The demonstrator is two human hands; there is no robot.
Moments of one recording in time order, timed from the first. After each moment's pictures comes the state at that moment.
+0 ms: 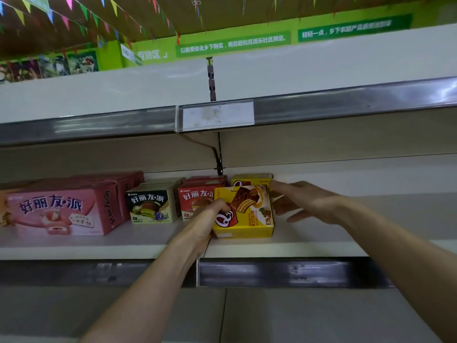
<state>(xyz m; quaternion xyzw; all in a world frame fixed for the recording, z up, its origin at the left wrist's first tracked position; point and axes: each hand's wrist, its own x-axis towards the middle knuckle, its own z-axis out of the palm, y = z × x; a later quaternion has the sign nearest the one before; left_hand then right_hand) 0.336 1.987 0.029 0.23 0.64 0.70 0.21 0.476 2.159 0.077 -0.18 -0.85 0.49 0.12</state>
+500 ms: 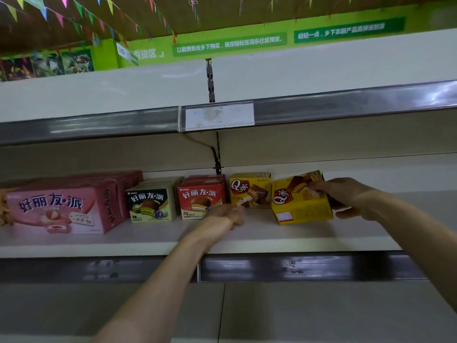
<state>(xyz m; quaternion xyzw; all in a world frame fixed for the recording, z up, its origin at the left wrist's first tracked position) 0.347 1.992 0.025 0.34 0.78 0.50 0.15 0.520 2.198 0.080 -0.36 -0.78 0.47 0.21</state>
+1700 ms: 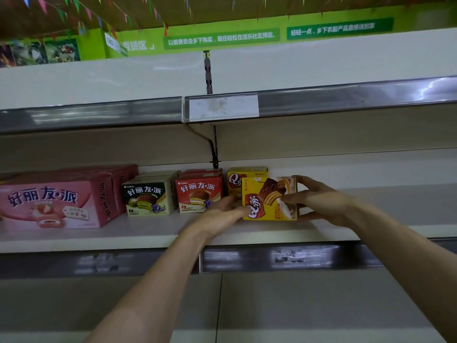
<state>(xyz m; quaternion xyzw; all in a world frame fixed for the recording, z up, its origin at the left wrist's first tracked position) 0.348 1.993 0.025 0.40 0.75 0.50 0.18 0.499 2.164 0.057 -0.22 -0.78 0.55 0.18</state>
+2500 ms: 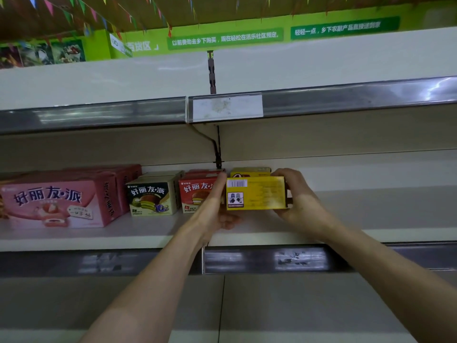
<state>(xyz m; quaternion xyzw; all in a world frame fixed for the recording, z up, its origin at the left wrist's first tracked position) 0.343 1.983 0.035 0.30 0.63 0.67 0.25 0.477 2.143 0.028 -0.04 -0.87 0.26 0.41</state>
